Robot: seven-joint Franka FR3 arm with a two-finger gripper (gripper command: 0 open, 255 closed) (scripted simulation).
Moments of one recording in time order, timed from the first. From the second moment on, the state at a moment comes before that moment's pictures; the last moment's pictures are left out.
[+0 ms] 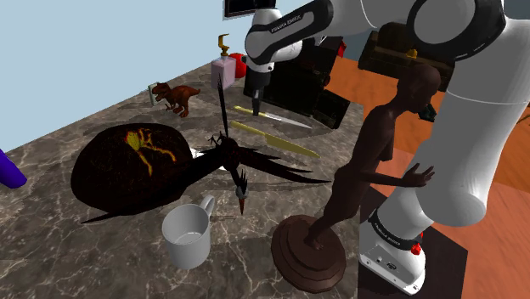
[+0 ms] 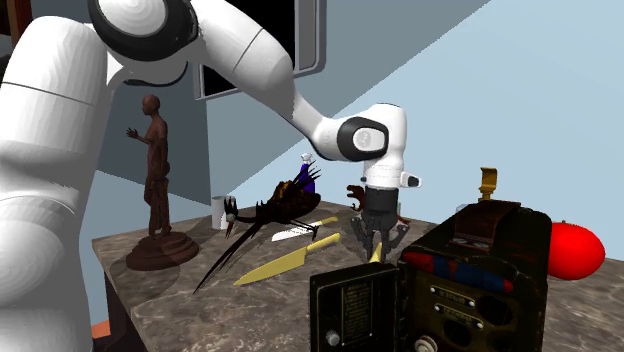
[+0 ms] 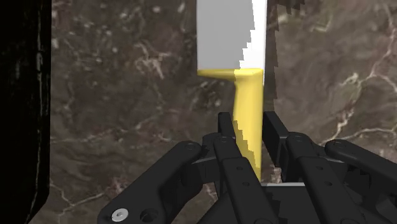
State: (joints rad) arm 0.28 0.27 -0.29 -1.92 0.09 2.12 -0.72
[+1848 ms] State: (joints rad) arm 0.28 0.16 -0.30 -1.66 0.05 1.77 -0.69
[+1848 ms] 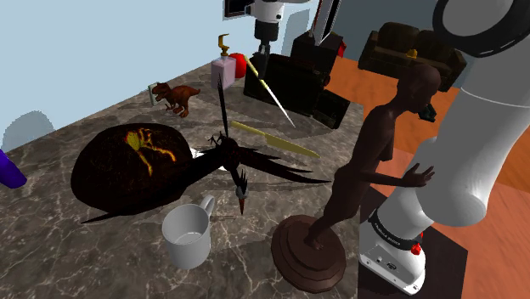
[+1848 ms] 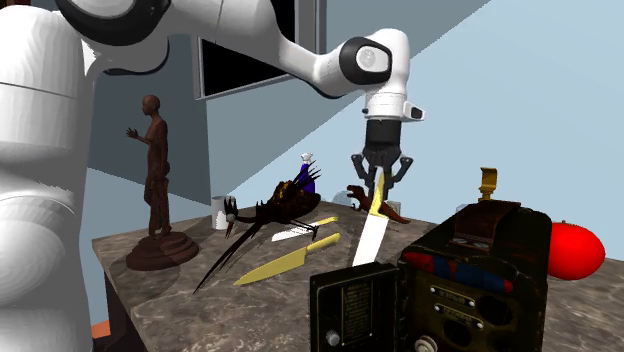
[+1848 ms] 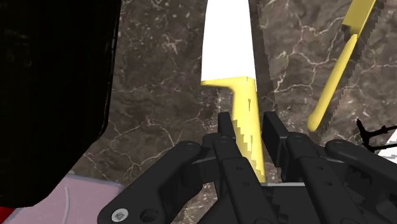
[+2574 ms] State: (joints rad) arm 0.39 0.05 -0.22 -1.77 0.02 1.76 -0.50
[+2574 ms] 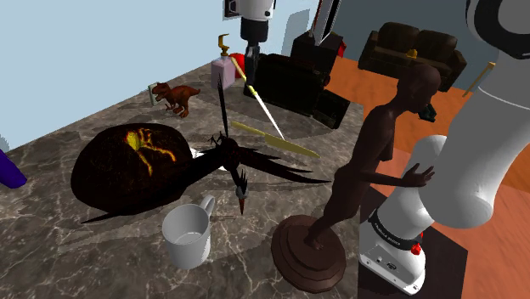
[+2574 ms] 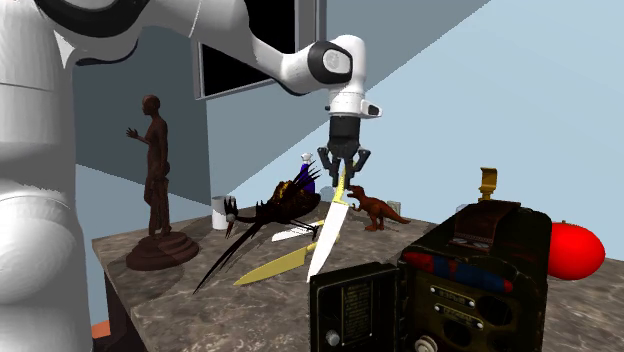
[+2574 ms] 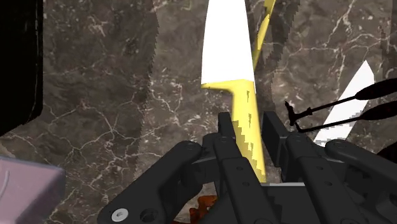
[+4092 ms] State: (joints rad) arm 0.66 0.05 0.05 -1.78 0.04 1.79 0.04
